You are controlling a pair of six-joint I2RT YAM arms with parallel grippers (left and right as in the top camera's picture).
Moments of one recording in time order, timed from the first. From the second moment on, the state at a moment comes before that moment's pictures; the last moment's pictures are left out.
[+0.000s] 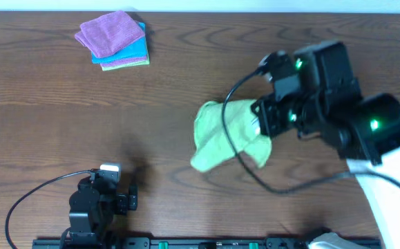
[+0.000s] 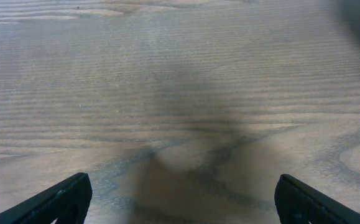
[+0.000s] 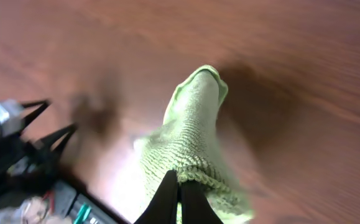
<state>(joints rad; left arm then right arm) -0.05 0.01 0.19 -0.83 0.07 0.06 0.45 1.35 1.70 -1.31 -0.27 0.13</state>
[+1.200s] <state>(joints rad) -0.05 0.01 0.18 -0.82 0.07 -0.13 0.39 1.87 1.54 -0.64 0.45 0.21</state>
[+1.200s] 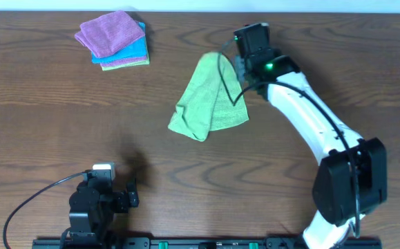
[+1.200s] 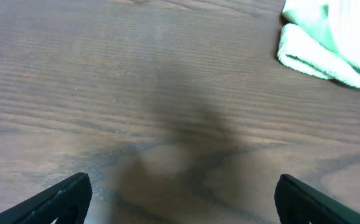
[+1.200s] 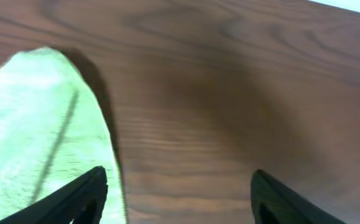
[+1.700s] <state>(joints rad) -0.05 0.07 0.20 -0.75 0.26 -0.29 0.38 1.72 1.51 -0.85 0.17 0.34</state>
